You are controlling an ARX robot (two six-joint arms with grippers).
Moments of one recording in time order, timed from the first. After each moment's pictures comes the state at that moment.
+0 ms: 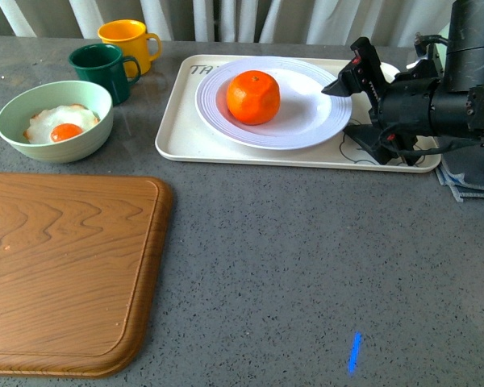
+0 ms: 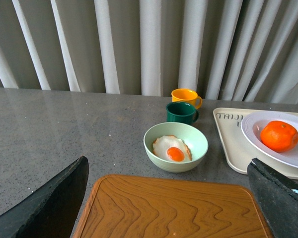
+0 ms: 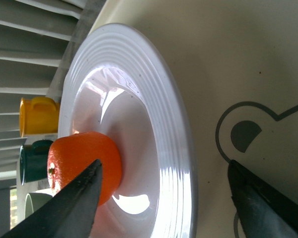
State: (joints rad) left arm 0.00 0.02 0.01 0.00 0.00 -0.01; right arm 0.14 2.27 1.17 0.62 -0.32 0.94
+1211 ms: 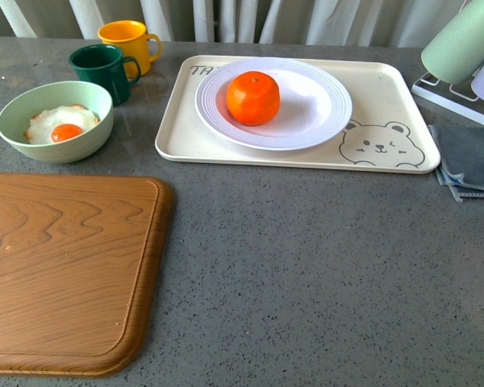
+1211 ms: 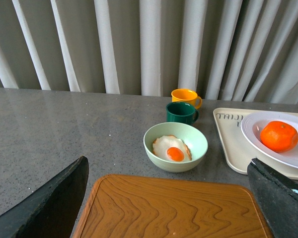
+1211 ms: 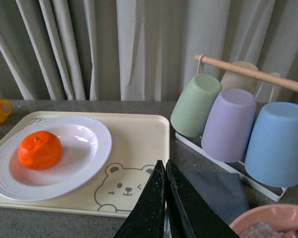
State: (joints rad) left arm 0.00 0.02 0.01 0.00 0.00 -0.01; right arm 0.04 1.18 0.16 1.01 0.02 0.01
